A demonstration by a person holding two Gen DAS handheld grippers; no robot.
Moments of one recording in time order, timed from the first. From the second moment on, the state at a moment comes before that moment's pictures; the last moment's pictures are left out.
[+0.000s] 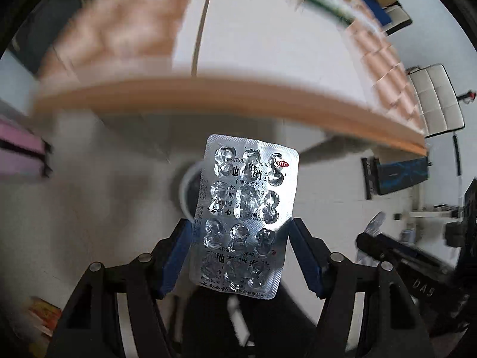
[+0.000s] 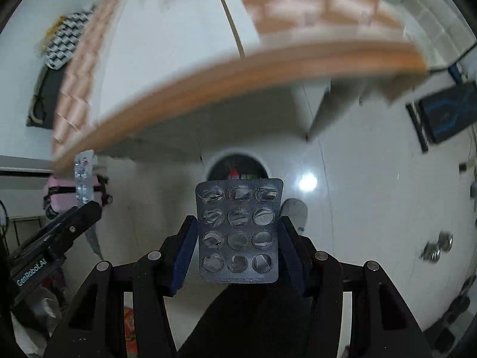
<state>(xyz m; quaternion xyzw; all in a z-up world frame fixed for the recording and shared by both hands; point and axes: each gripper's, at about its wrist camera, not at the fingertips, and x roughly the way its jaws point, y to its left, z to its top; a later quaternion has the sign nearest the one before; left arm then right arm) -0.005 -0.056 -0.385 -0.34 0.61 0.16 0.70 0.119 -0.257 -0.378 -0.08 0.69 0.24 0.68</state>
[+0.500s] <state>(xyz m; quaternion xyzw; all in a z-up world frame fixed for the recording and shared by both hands) 0.029 -0.021 -0.655 -0.47 0.64 0.12 0.60 0.137 -0.225 -0.660 -0.04 0.75 0.22 0.62</state>
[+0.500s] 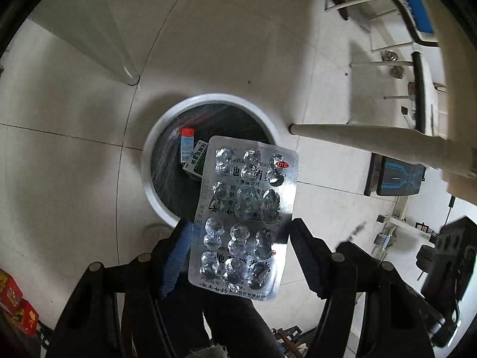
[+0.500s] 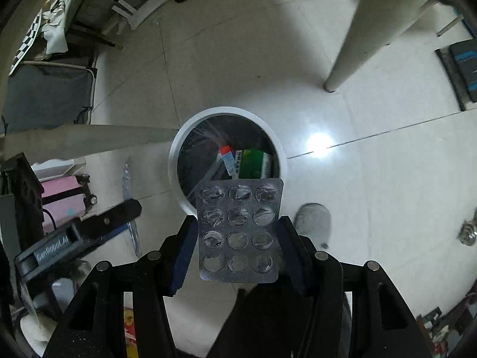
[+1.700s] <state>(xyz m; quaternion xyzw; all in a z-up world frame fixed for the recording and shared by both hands) -0.048 -0.058 -0.416 -0.27 0.65 0.24 0.67 0.086 -0.232 -0.469 -0.18 0.68 0.23 0.68</state>
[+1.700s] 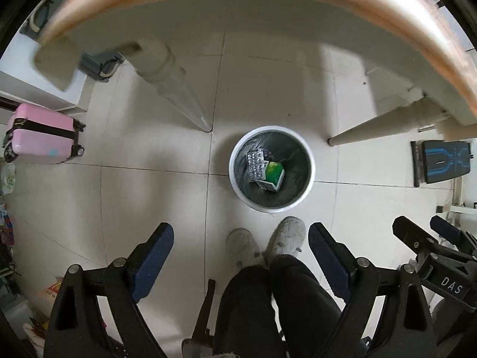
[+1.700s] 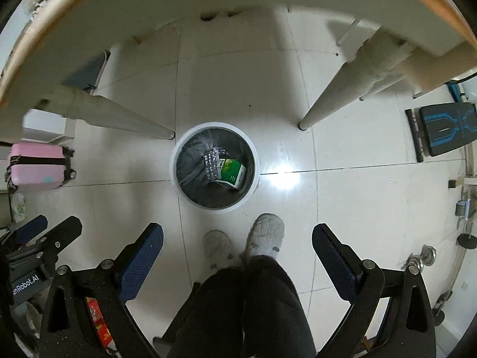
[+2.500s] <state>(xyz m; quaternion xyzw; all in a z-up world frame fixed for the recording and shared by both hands) 0.171 0.022 -0.291 -0.45 0.53 0.30 0.65 0.355 -0.180 -0.266 -0.24 0.61 0.27 0.70</state>
